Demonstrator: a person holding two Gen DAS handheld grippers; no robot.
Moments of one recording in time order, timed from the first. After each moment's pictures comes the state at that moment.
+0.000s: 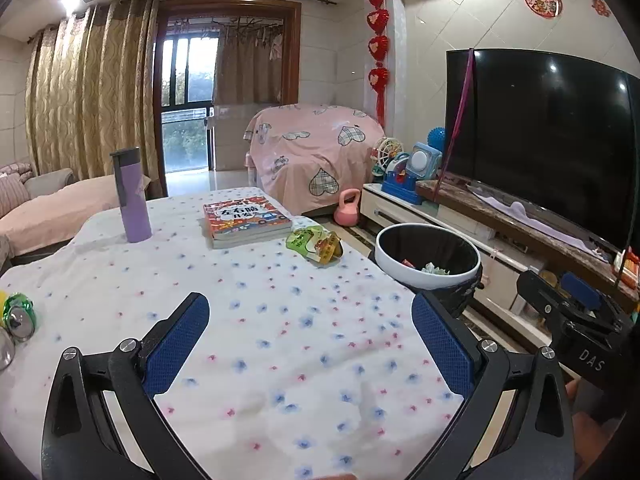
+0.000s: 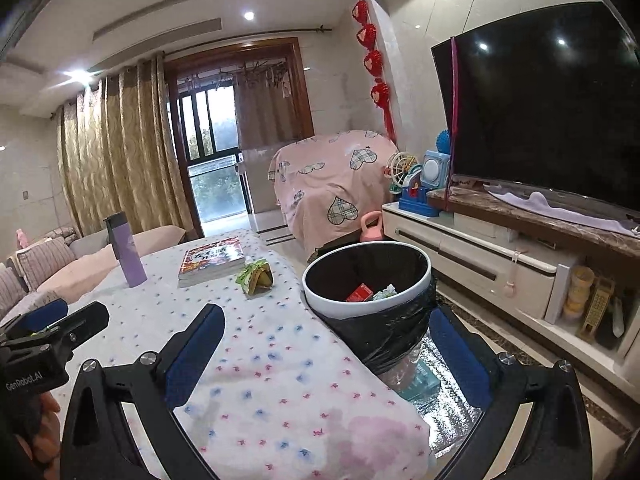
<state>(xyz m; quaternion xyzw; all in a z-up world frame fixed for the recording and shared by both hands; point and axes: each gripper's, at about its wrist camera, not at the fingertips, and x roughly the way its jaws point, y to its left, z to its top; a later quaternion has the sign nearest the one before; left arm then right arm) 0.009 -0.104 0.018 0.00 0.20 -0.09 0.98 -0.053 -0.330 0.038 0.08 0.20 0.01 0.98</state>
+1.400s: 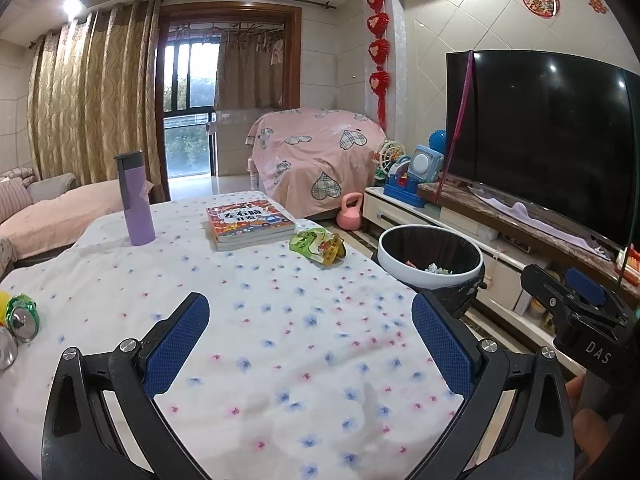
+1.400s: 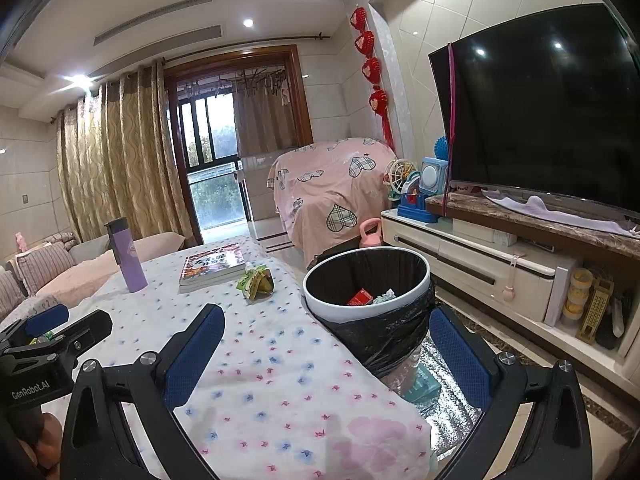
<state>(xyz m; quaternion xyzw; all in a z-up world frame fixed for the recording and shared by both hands) 0.005 -0.104 0.016 0.01 0.19 -0.09 0.98 -0.057 -0.329 0.040 0.08 0.19 0.01 0.98</state>
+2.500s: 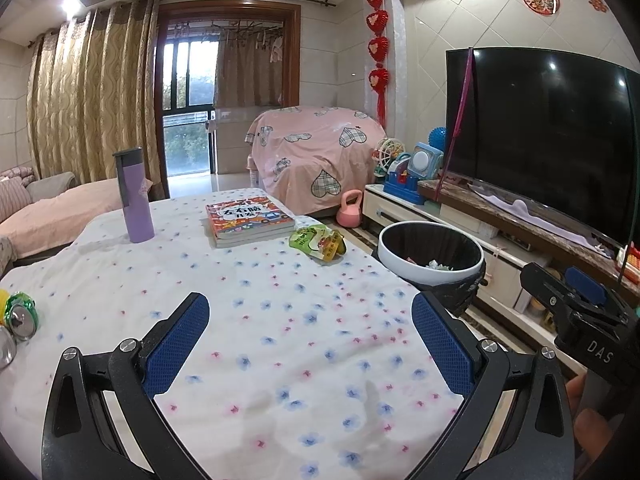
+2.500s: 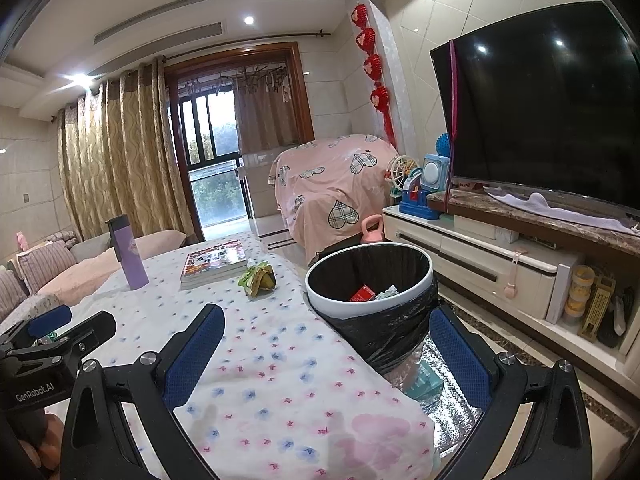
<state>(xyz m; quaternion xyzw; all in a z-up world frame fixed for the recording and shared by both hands) 0.005 -0.102 0.012 0.01 0.19 -0.09 0.98 -0.059 -0.323 0.037 0.08 0.19 0.01 0.98</state>
